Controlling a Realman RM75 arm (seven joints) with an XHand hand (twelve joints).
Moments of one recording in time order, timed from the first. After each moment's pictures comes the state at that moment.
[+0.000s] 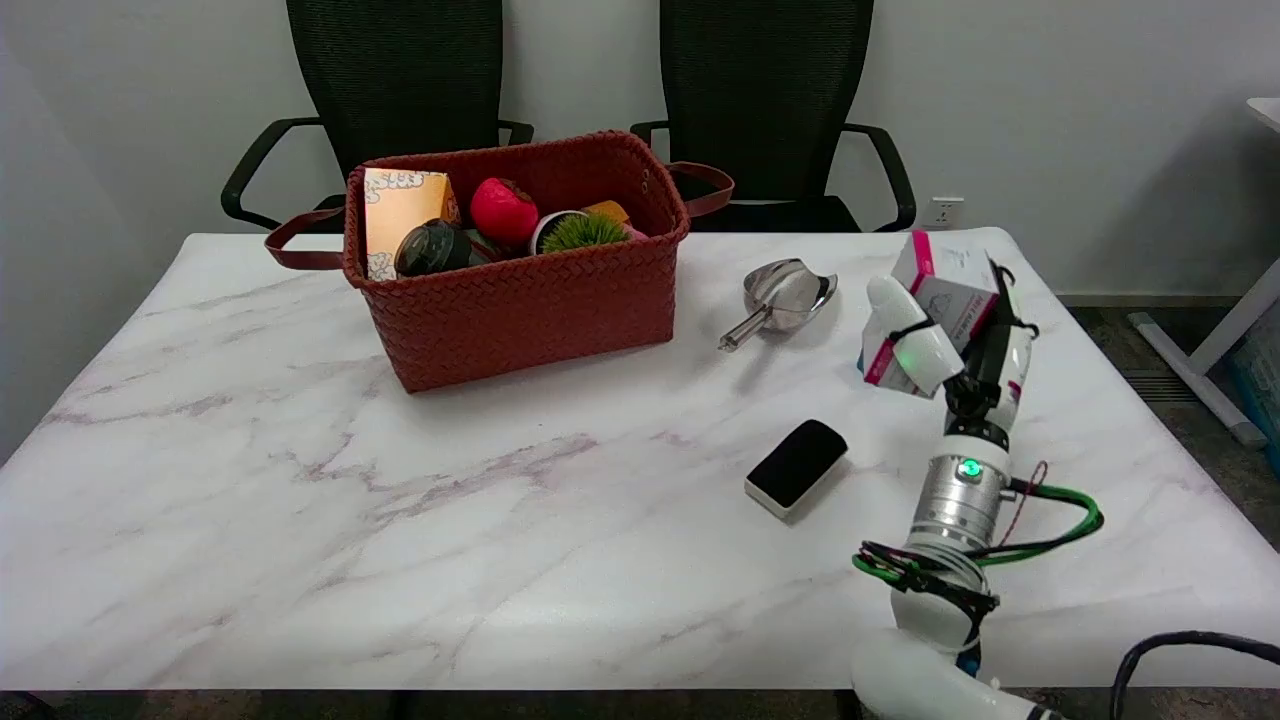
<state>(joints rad) -0.04 -1.26 -2.11 1.36 1.47 1.46 0.49</state>
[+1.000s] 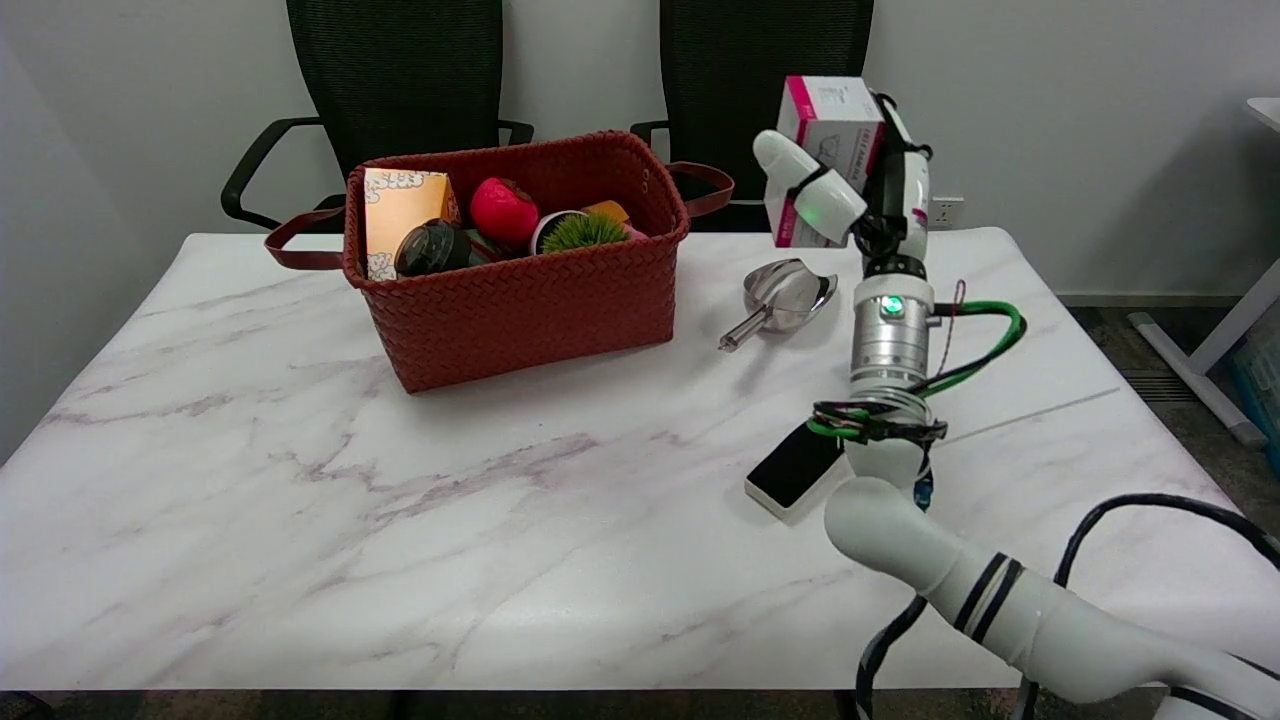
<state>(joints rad) 0.26 -1.22 -2.09 1.36 1.40 1.12 0.38</state>
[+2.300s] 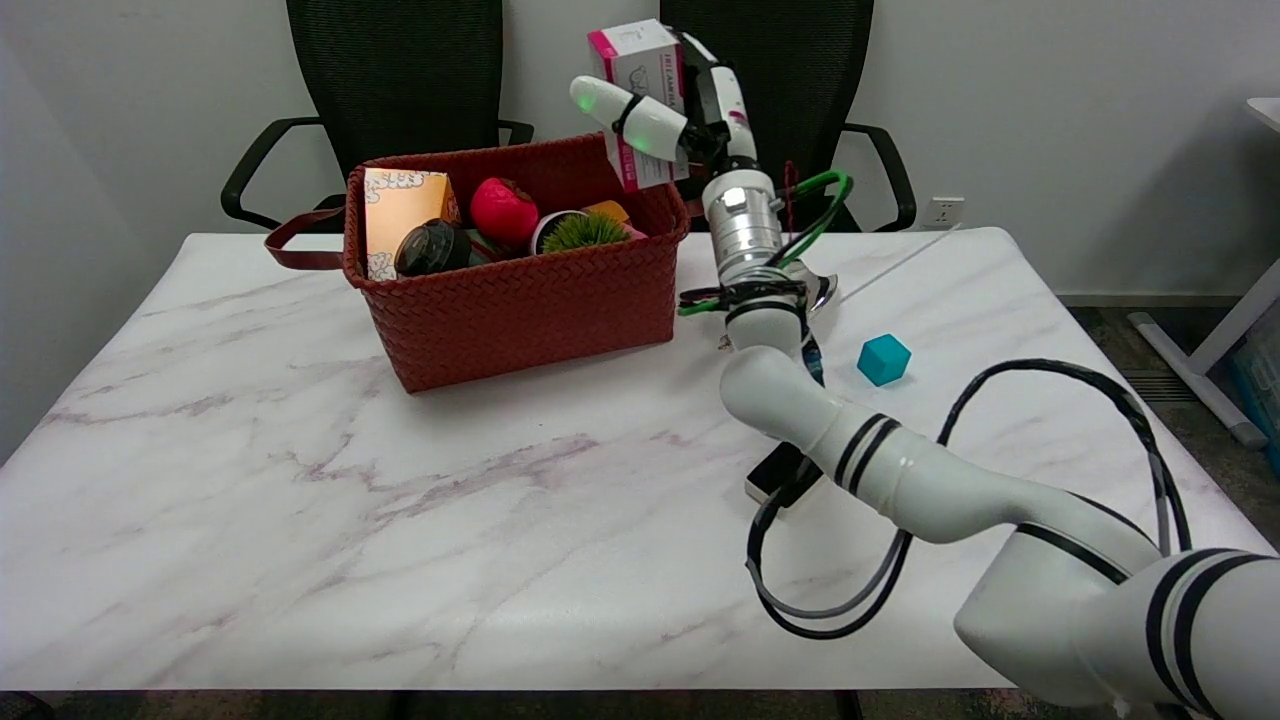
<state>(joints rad) 0.69 -1.37 -2.20 0.96 1.40 0.79 0.39</state>
